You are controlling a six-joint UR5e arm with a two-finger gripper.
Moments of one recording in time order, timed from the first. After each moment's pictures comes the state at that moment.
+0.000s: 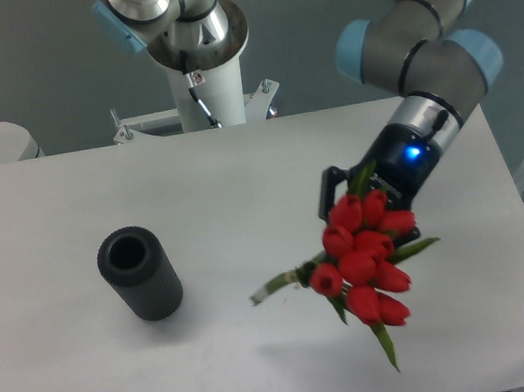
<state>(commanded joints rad) 2.76 -2.02 -1.46 -0.92 0.44 0.96</state>
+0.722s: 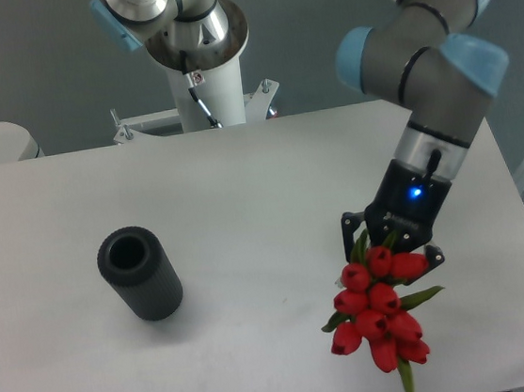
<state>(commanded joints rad) 2.66 -2.02 -1.45 -1.03 0.96 1.03</state>
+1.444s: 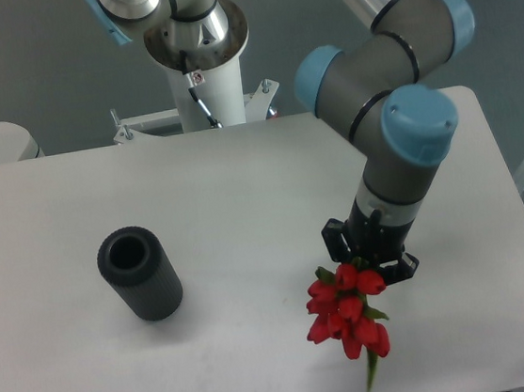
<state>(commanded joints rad) 2.51 -2.09 -1.28 -1.27 1.49 1.33</state>
